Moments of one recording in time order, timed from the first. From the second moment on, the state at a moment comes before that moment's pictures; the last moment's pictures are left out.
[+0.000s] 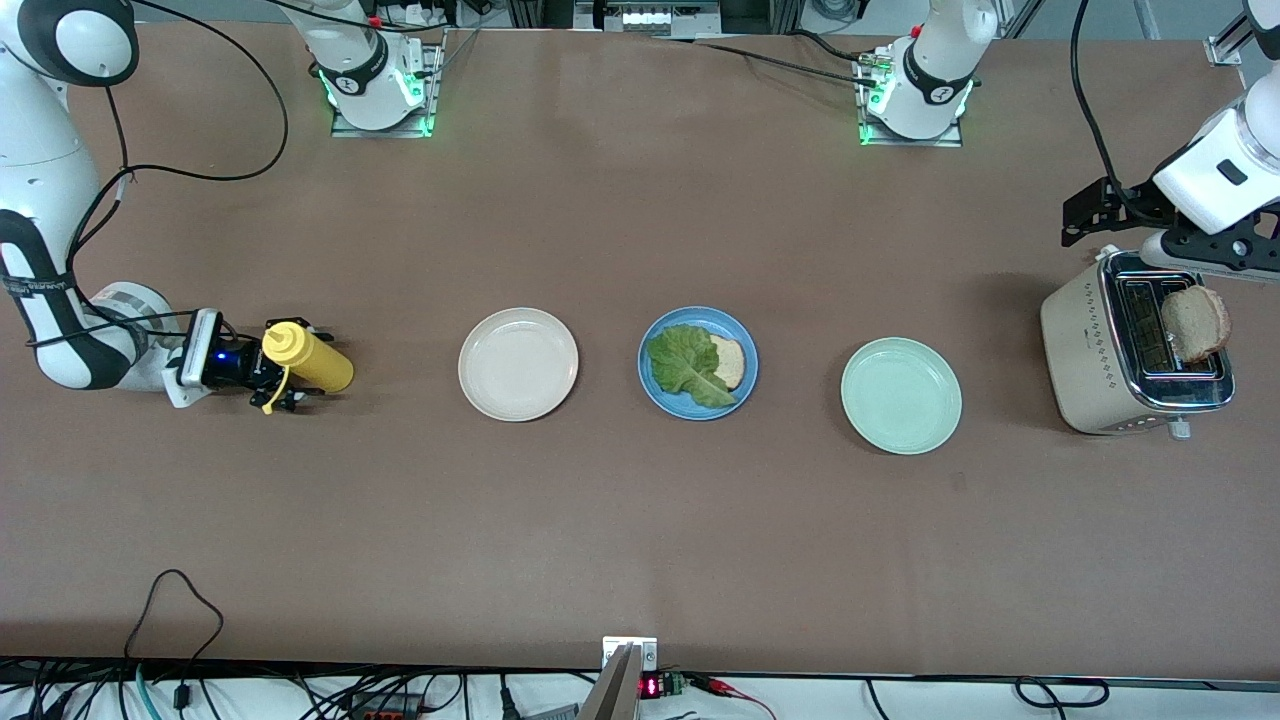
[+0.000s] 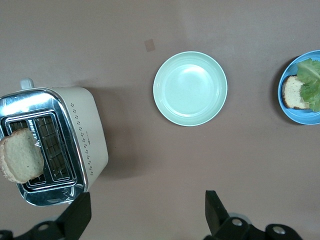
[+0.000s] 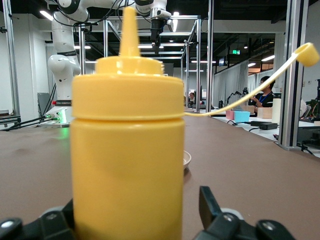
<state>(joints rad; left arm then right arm) 0.04 -0.05 -0.06 -1.72 0.02 1.60 0.13 -0.66 1.03 0.28 -1.61 1.01 1.49 -2.58</state>
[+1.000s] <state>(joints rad) 0.04 -0.05 -0.06 -1.72 0.02 1.60 0.13 -0.24 0.69 0.30 -1.58 1.08 1.91 -2.22</state>
